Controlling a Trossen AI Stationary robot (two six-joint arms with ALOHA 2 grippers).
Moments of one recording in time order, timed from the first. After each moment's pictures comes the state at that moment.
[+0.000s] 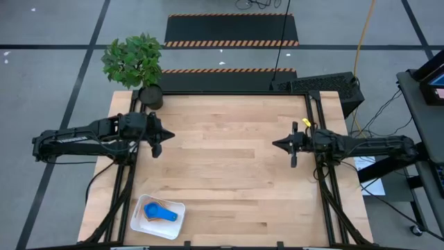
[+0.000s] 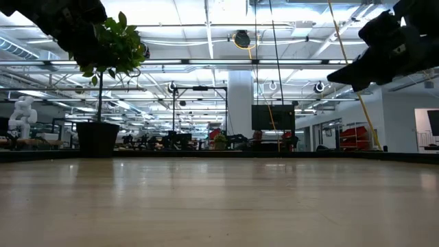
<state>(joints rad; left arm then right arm) 0.18 0.61 0.61 -0.57 -0.01 -0.13 -0.05 0.36 0.11 0.03 0.08 0.02</state>
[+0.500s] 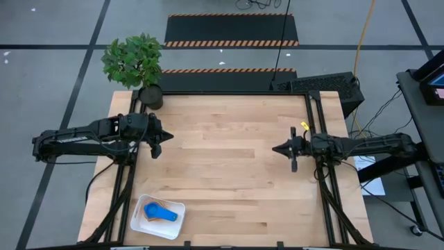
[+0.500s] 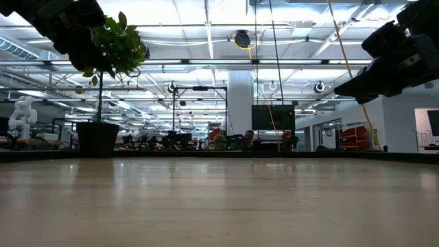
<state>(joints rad) 0.18 0.61 0.61 -0.63 -0.01 -0.14 0.02 0.34 0.04 0.04 0.08 0.09</state>
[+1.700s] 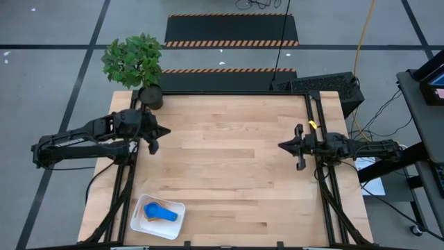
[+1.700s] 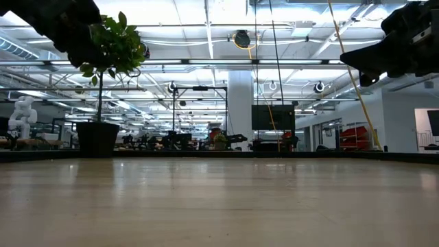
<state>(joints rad) 0.27 0.55 0.61 -0.64 0.01 -0.10 0.04 0.00 0.02 0.00 0.10 0.04</state>
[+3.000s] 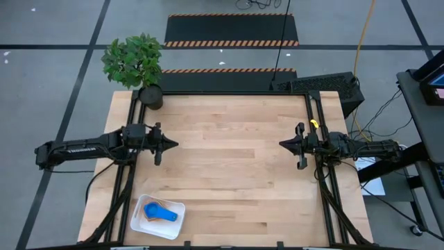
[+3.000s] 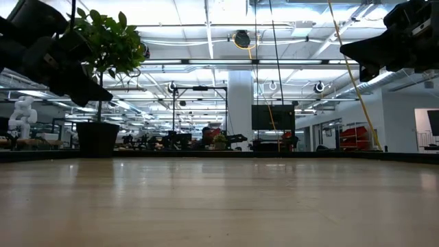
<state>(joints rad) 0.23 0.38 0.15 -0.16 0.15 -0.09 0.04 0.00 0.02 0.10 0.10 0.04</state>
